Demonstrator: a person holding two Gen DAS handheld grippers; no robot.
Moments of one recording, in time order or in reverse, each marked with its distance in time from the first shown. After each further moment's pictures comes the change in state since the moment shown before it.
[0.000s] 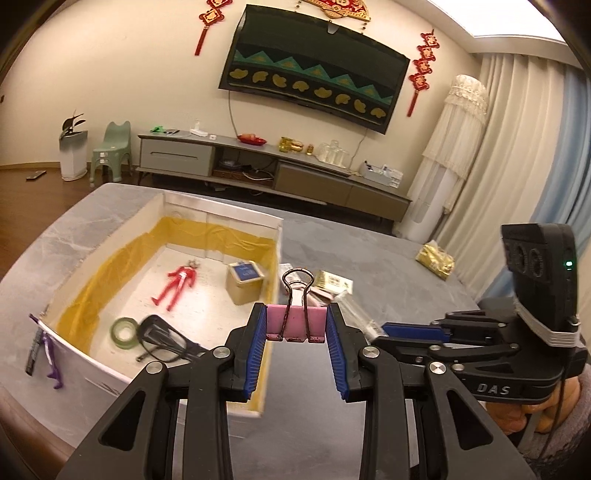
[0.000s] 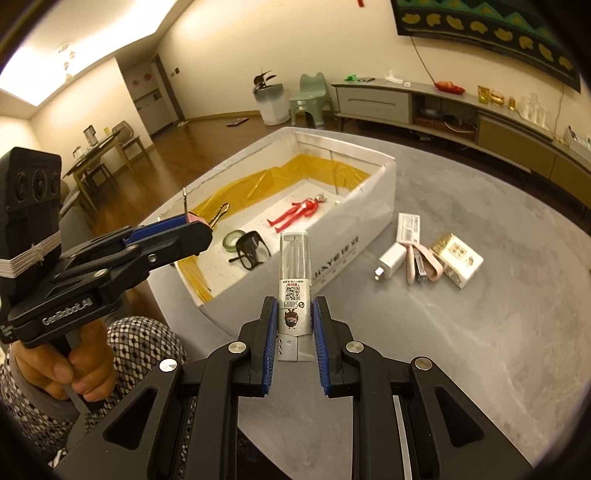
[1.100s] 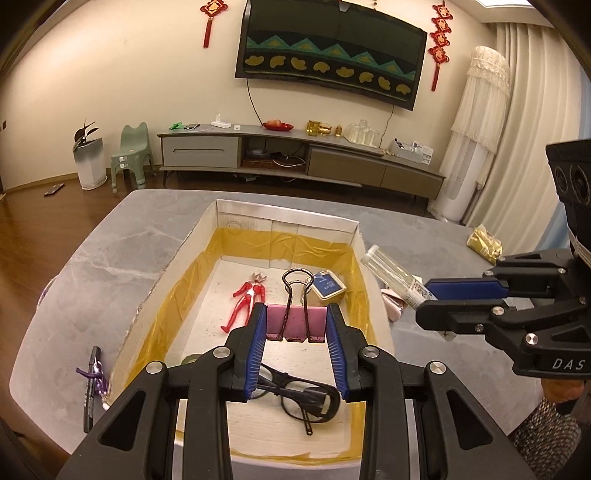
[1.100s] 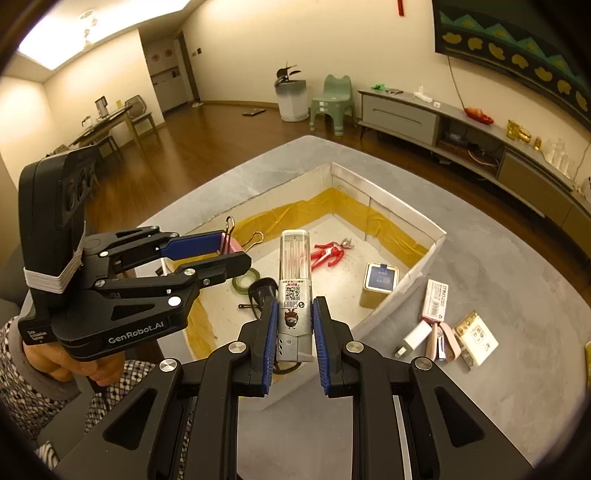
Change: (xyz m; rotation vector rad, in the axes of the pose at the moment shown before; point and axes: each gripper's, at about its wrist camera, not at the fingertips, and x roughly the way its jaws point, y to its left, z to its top) left arm 0.032 0.071 0.042 0.081 0.082 0.120; right arm 0.050 0.042 0.083 -0.129 0.035 -0.010
